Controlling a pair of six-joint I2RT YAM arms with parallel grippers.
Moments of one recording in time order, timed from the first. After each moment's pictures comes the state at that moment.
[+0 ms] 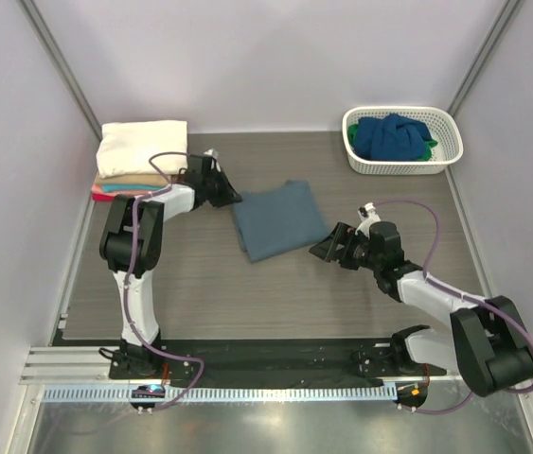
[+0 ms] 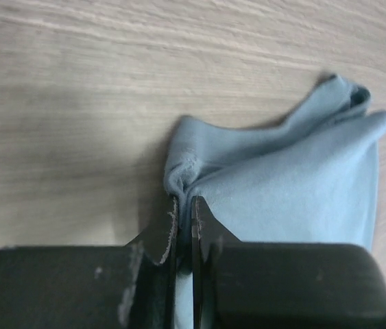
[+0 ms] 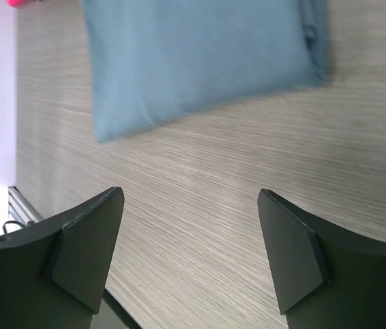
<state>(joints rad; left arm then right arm) -0.26 2.08 1.32 0.03 0.30 -0.65 0.30 1.22 0.38 0.28 -0.39 0.68</state>
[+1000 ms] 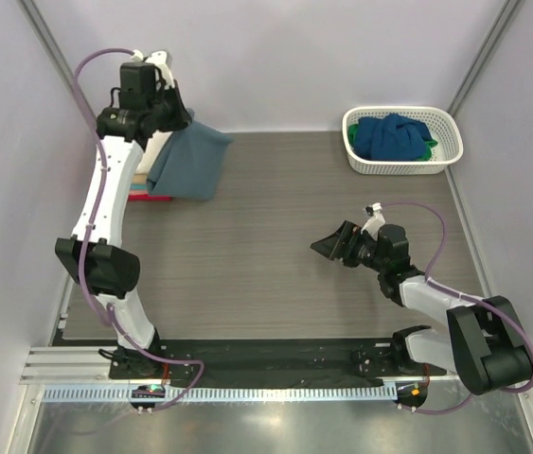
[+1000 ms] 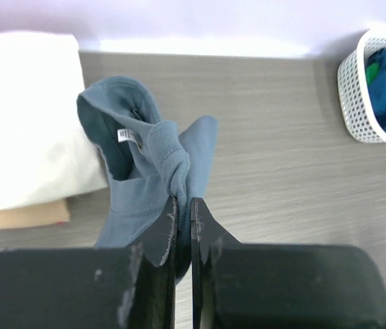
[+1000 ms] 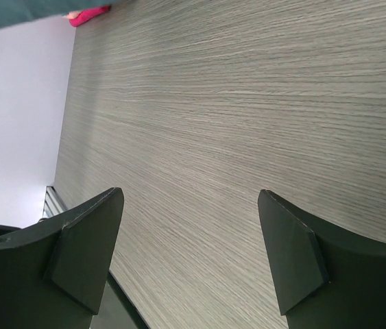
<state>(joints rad) -0.16 1.83 2.09 -0.78 0.11 -0.25 0.24 1.19 0.29 0.52 -0.50 0.74</state>
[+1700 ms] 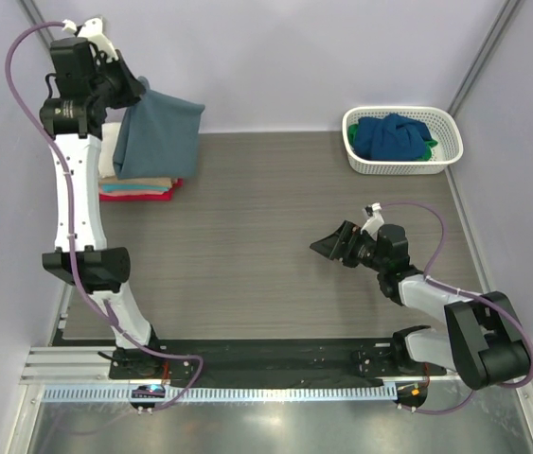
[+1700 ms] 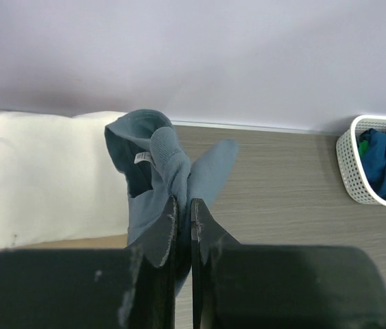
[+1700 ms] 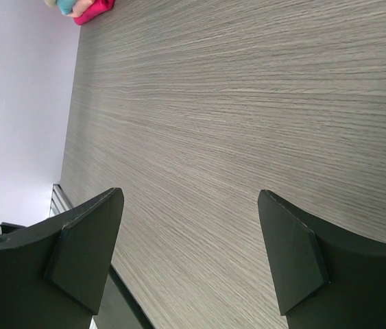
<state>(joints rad) 0.03 1.85 2.42 -0.88 0.20 -0.21 0.24 1.22 0.29 0.54 -0.52 0.75</state>
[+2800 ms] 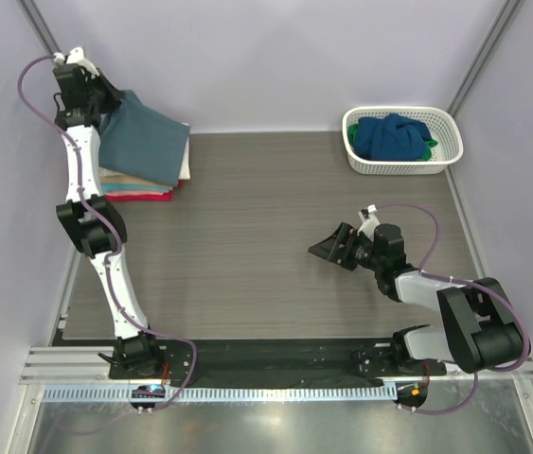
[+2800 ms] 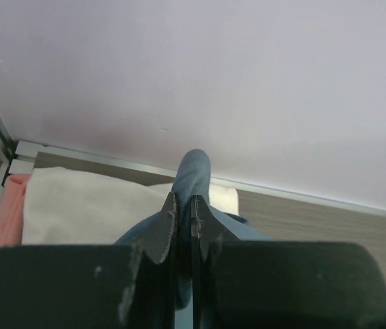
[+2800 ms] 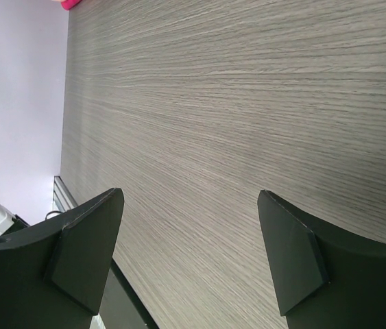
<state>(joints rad) 0.26 2.36 2.54 -0.46 0.31 -0.29 0.23 1.30 0.30 0.56 -0.55 0.77</state>
